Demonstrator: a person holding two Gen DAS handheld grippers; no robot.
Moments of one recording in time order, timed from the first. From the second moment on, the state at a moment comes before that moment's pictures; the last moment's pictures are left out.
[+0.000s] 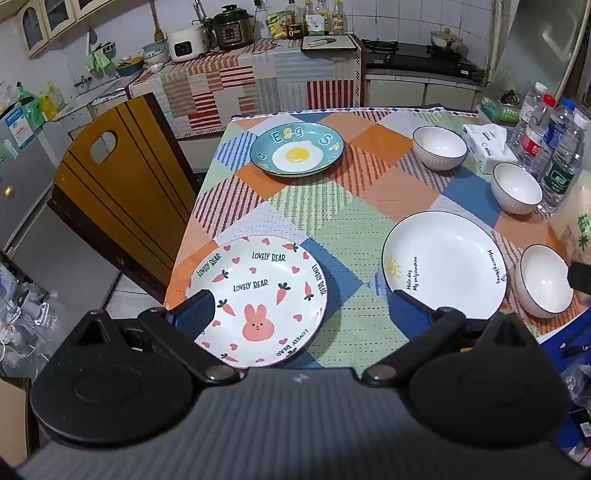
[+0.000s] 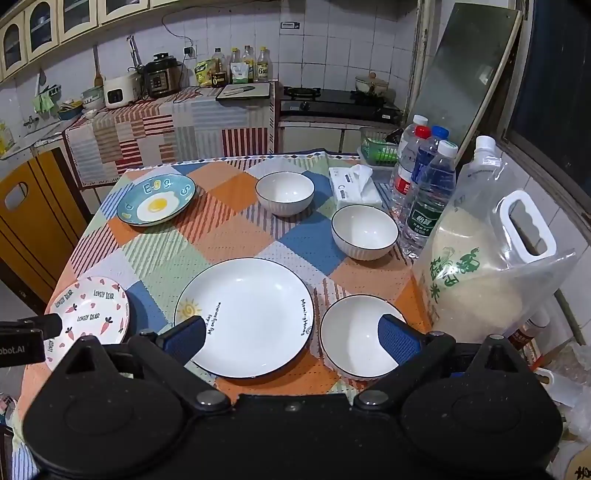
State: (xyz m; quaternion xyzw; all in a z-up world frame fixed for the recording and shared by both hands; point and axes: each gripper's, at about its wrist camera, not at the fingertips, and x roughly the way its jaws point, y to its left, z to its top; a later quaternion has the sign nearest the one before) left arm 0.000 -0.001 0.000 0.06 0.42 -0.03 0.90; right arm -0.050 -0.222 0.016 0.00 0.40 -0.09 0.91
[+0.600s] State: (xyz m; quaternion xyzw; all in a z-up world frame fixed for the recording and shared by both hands) left arm -0.004 0.004 -0.005 0.06 0.40 -0.02 0.91; right arm -0.049 -0.222 0.010 0.01 0.41 -0.09 0.91
